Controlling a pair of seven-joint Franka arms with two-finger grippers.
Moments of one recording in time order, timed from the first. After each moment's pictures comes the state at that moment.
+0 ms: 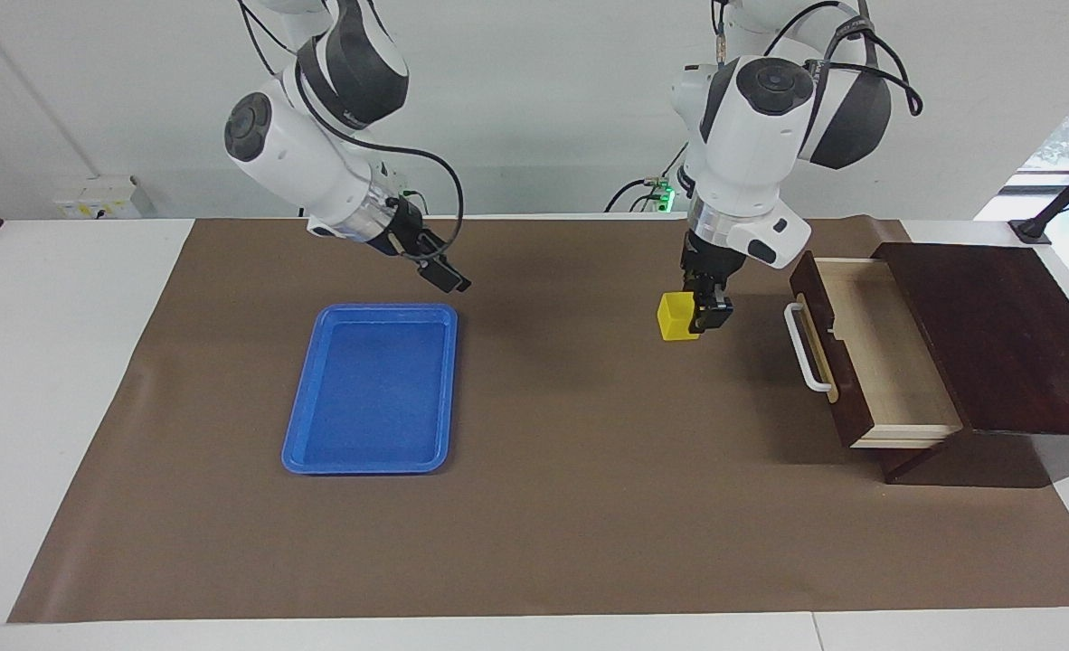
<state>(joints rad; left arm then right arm) -0.40 0.18 -0.07 -1.54 0.04 1.76 -2.00 0.17 0.09 0.13 -1.83 0.63 1.87 1.27</state>
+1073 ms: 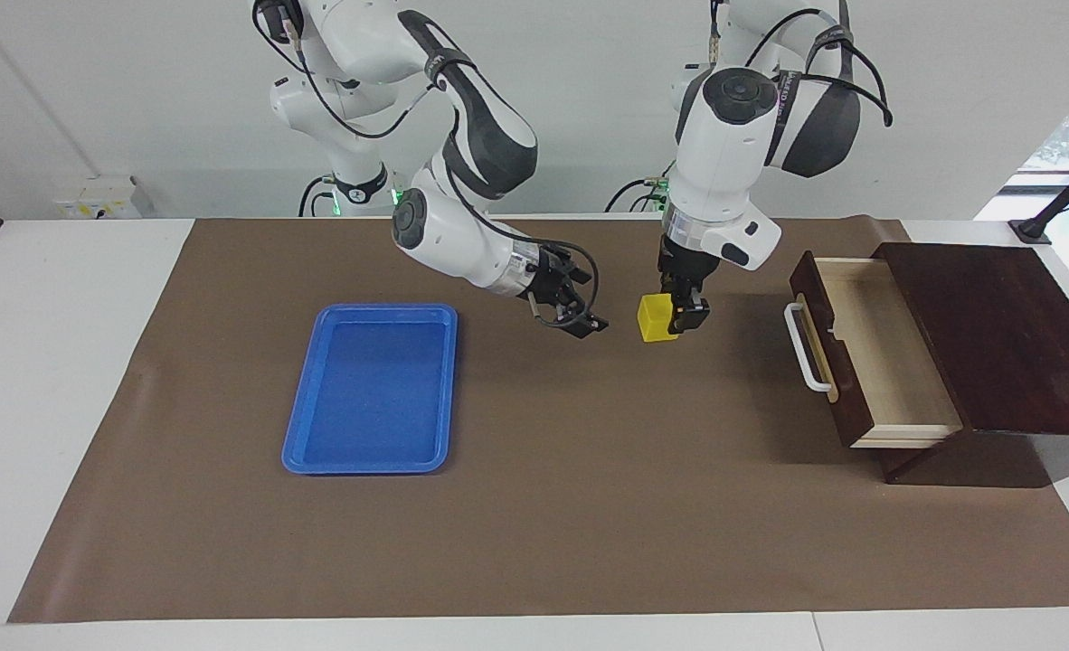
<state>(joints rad) -0.42 0.19 -0.07 -1.58 0.04 1.79 -2.07 0.42 0.36 0.13 -1.67 0.90 2.15 1.49</state>
